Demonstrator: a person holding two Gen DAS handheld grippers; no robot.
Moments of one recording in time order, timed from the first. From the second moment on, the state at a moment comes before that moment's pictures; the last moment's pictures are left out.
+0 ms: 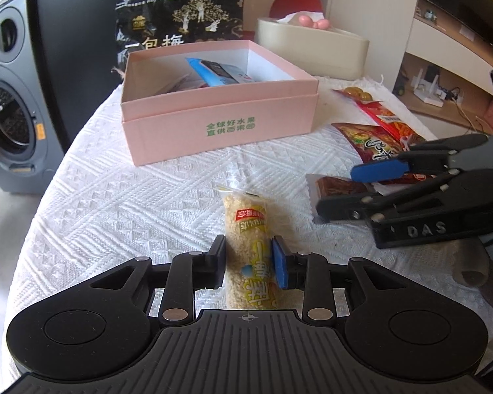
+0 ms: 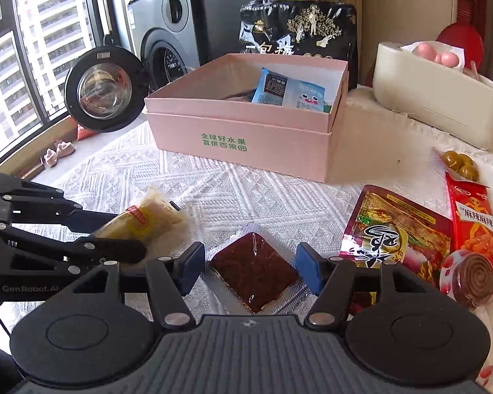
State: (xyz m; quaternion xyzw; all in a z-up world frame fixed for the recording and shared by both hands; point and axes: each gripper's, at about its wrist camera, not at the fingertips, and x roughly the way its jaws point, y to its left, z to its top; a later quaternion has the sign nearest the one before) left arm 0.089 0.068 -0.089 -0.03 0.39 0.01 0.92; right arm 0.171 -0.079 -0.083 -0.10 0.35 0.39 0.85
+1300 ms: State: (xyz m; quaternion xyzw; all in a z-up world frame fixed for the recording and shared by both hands) left arm 0.078 0.082 -0.094 -0.08 0.36 -0.02 0.93; right arm 0.109 -0.133 -0.056 -0.13 0.30 0.34 0.88
